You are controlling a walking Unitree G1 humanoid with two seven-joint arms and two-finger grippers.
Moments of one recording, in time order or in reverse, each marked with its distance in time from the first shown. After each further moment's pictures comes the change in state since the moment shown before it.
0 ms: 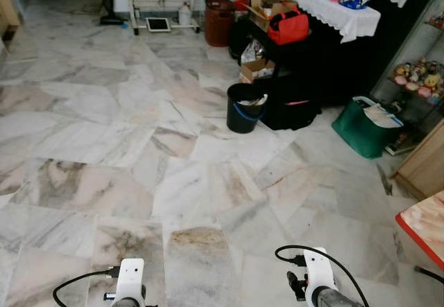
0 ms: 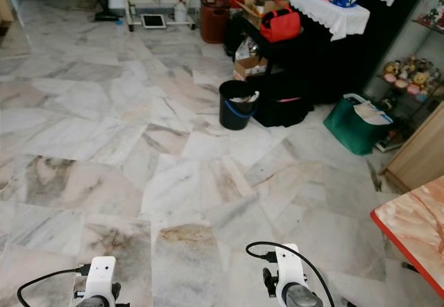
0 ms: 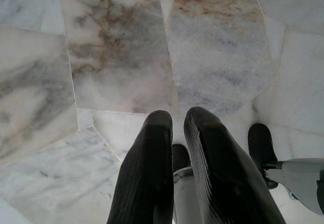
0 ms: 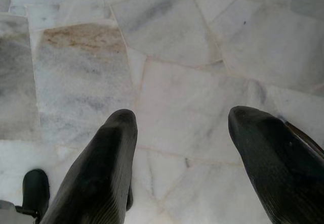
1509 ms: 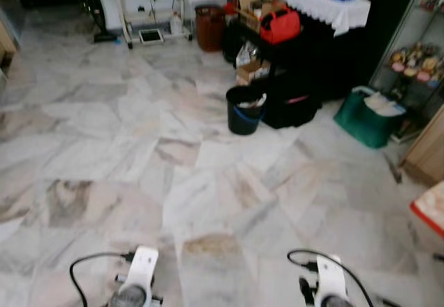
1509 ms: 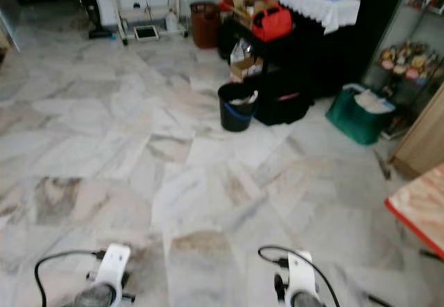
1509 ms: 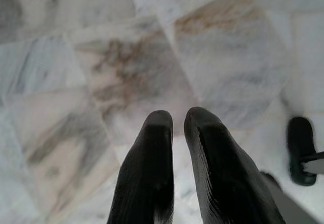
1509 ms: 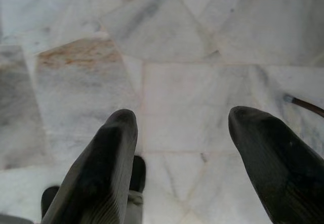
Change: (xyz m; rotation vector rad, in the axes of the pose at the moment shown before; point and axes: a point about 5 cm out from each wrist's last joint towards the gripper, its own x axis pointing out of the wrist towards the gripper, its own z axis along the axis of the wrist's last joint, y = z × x) left arm 0.002 -0.003 0.011 0.211 -0.024 -0.064; right arm -0.003 -0.005 -0.012 0.093 -0.001 -0.077
